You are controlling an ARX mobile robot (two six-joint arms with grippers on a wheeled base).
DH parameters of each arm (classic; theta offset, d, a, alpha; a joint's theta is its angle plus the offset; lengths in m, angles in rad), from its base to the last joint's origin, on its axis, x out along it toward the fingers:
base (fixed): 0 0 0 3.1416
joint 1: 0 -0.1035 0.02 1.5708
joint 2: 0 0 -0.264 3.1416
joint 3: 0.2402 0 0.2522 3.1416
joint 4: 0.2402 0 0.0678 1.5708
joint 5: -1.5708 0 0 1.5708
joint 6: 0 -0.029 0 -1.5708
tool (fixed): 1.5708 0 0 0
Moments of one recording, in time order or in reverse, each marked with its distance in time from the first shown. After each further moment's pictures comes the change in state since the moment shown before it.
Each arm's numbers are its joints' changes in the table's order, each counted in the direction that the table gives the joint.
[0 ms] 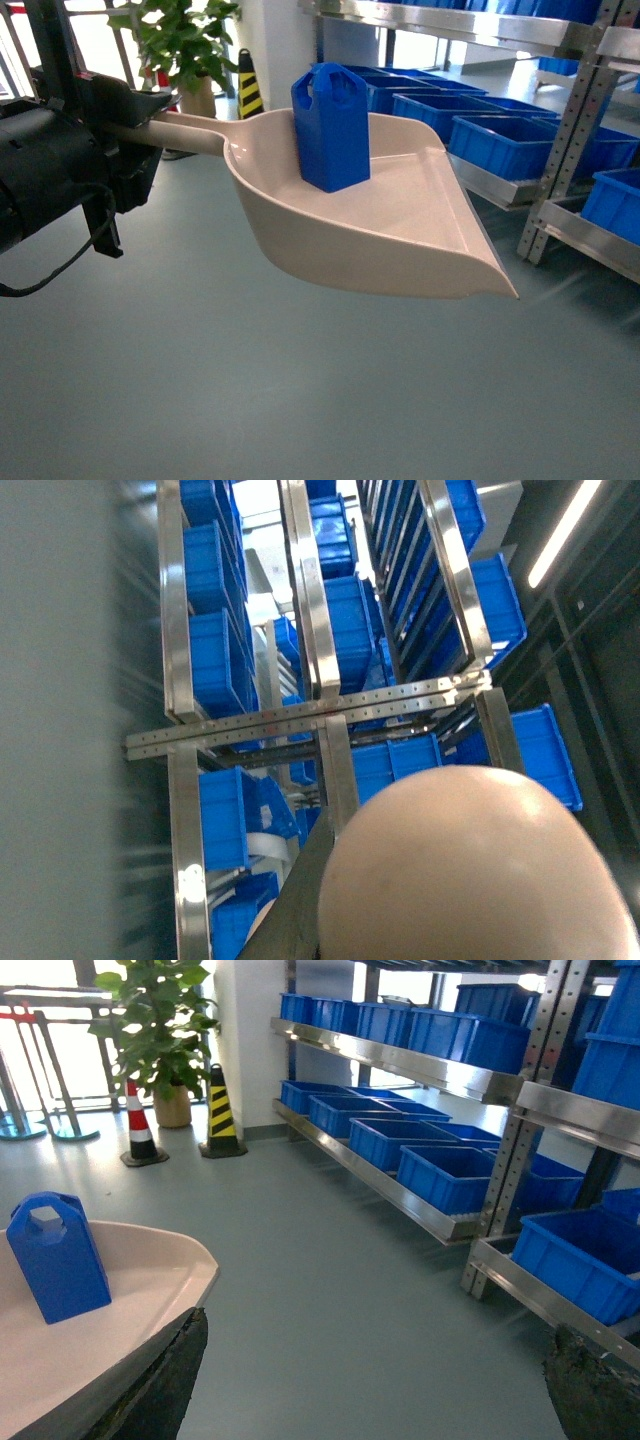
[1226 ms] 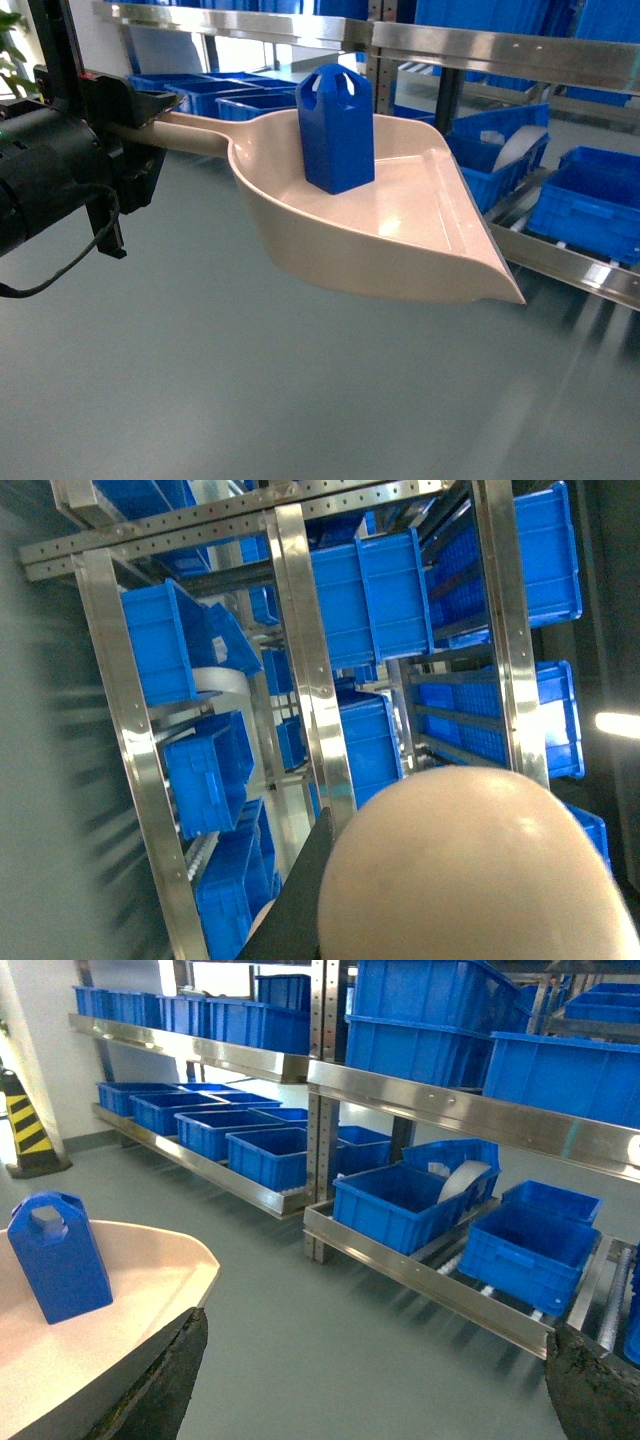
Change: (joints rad) left arm 0.000 0.000 0.000 0.000 -0.002 0.000; right arm 0.000 0.000 0.000 0.000 0.000 0.000
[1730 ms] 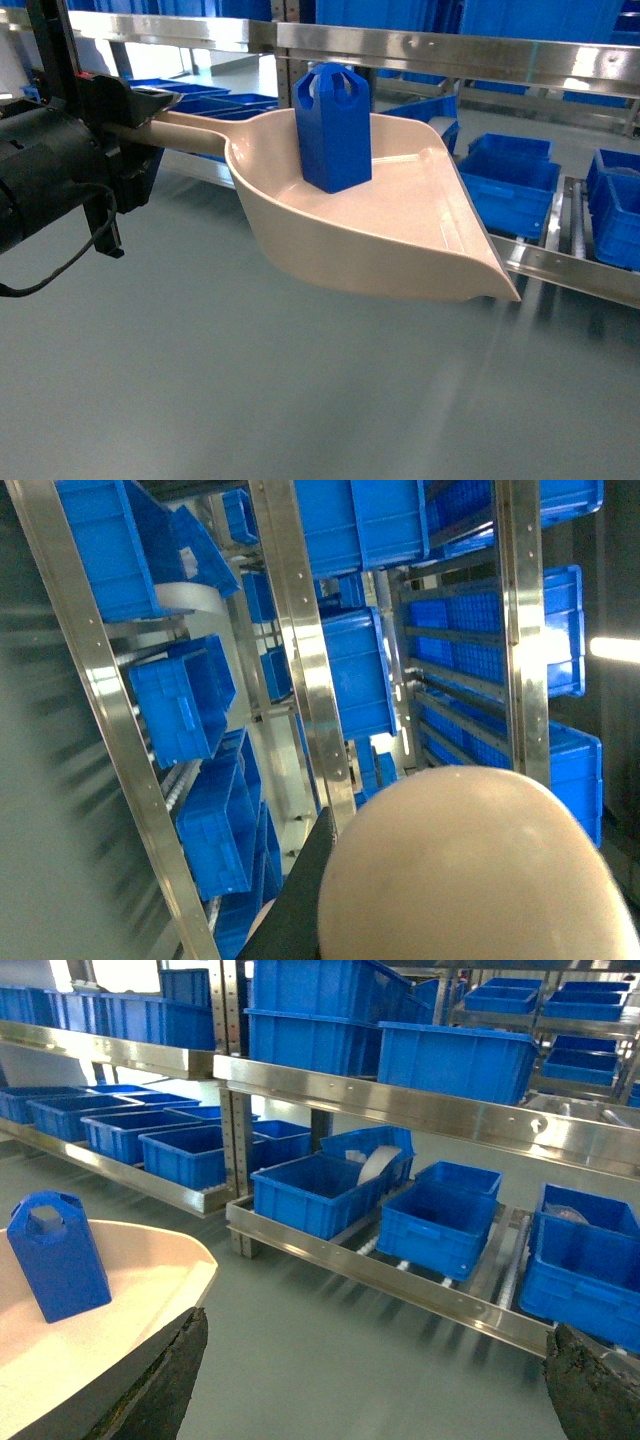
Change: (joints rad) left arm 0.000 0.000 0.000 0.000 -0.001 0.000; right arm 0.000 0.000 0.000 0.000 0.000 0.000
